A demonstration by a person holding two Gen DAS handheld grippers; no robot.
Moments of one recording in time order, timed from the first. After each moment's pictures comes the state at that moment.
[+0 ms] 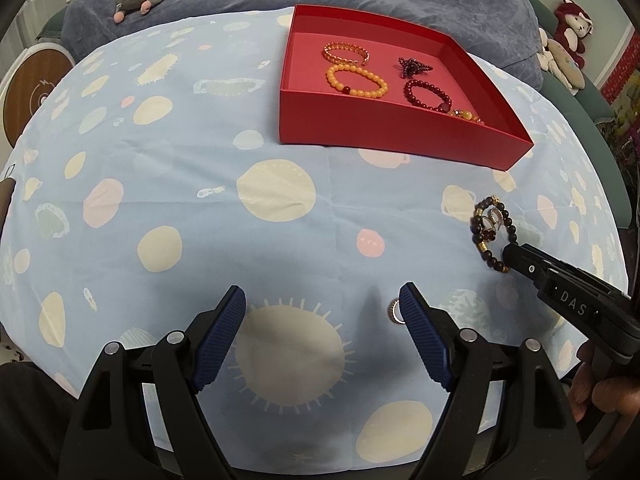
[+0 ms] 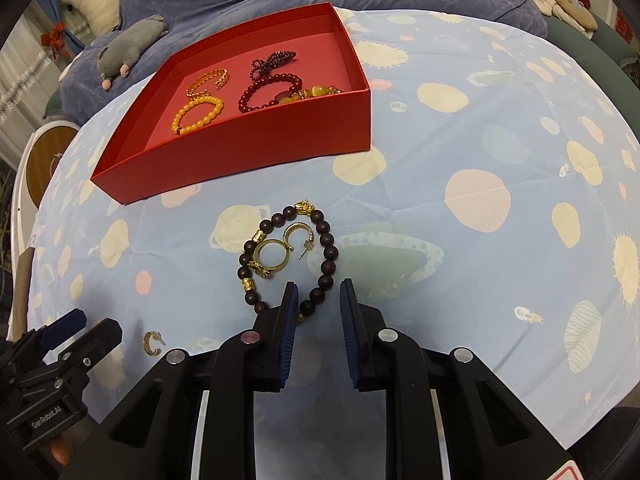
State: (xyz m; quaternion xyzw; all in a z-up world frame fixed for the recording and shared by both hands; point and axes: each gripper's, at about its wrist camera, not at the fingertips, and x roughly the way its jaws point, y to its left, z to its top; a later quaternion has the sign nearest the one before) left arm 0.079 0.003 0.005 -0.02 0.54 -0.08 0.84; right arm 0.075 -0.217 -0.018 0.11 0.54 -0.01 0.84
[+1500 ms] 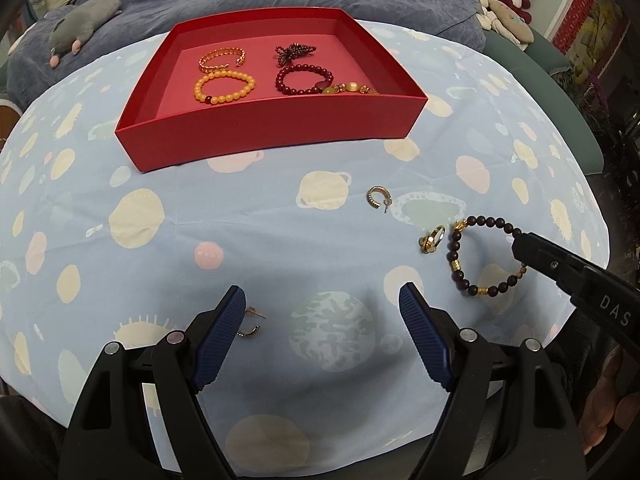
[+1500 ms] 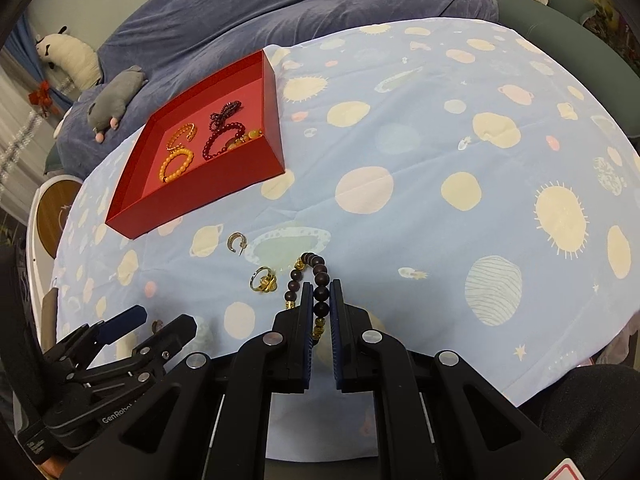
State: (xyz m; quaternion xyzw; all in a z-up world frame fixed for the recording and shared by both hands) left arm 0.068 -0.091 0.009 0.03 0.54 -0.17 0.83; right arm 0.023 -0.284 0.019 0.18 0.50 -0.04 0.85
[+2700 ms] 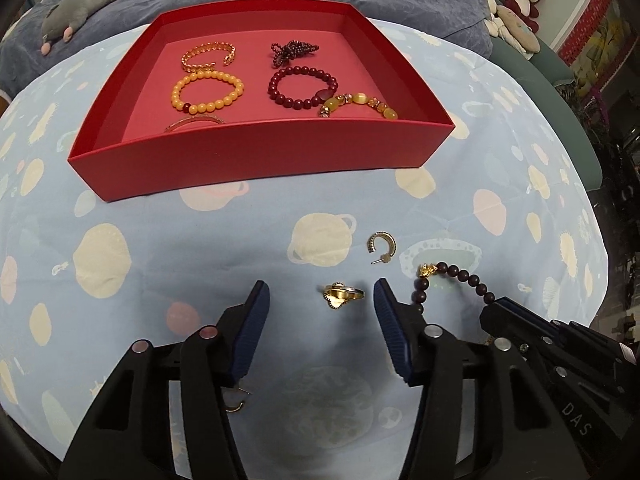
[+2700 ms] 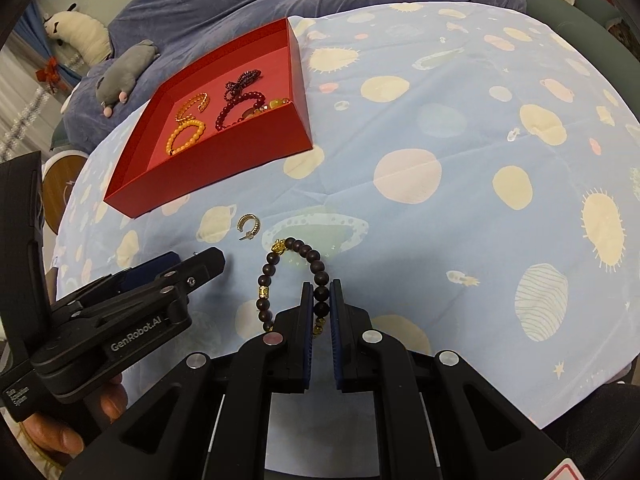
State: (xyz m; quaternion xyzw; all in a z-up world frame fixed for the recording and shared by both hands) left arm 0.115 -0.103 -0.007 0.01 0.55 -0.17 0.82; right arm 0.047 -0.262 -0.003 0.17 0.53 -0.01 0.83
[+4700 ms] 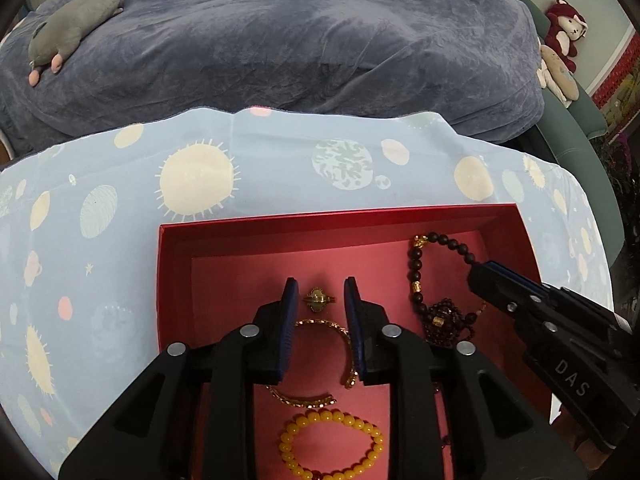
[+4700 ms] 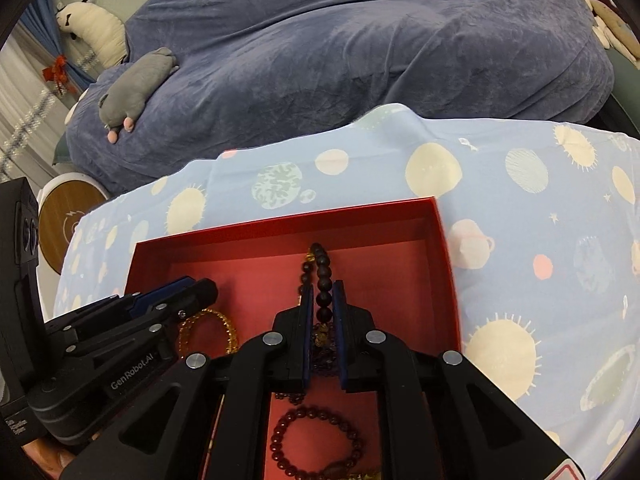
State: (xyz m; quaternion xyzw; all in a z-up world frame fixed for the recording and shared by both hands) left arm 0.389 -0.059 0.013 -0.01 0.54 -0.14 0.83; right arm 0.350 -0.232 0.012 0.14 0.51 0.04 0.85
